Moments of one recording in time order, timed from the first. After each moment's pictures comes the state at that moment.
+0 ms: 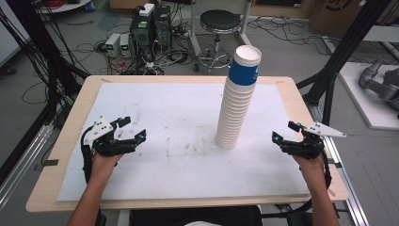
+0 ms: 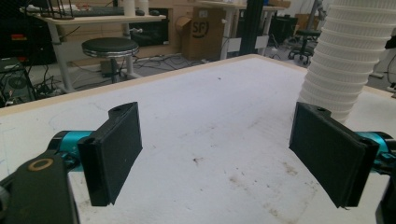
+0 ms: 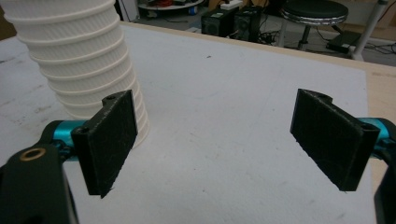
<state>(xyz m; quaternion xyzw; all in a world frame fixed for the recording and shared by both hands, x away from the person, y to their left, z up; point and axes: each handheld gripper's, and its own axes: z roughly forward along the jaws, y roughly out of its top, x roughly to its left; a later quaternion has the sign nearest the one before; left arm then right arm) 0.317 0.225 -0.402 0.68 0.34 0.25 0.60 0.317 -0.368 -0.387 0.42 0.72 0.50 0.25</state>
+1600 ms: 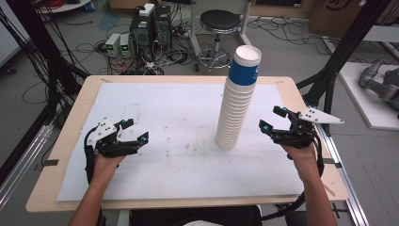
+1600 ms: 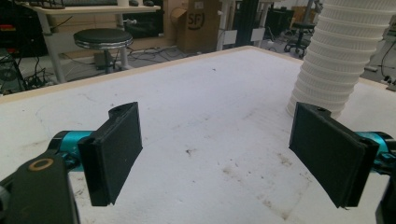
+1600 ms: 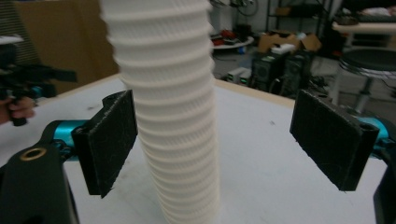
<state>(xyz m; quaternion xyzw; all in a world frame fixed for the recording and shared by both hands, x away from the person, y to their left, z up) 0.319 0.220 -0.407 0.69 0.34 0.24 0.59 0.321 -0.320 -0.328 0.32 0.71 0.59 0.21</state>
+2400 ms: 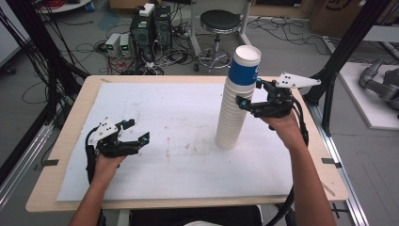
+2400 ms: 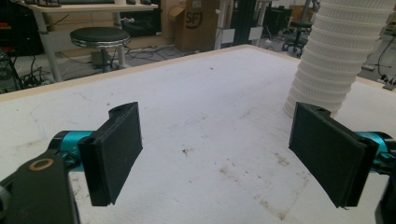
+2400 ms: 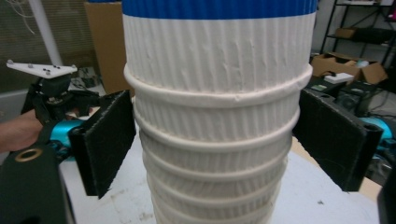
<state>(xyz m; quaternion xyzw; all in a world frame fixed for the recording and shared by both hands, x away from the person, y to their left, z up) 0.319 0.217 -0.407 0.70 0.34 0.23 0.59 0.376 -0.263 -0.272 0.22 0.74 0.61 0.17</state>
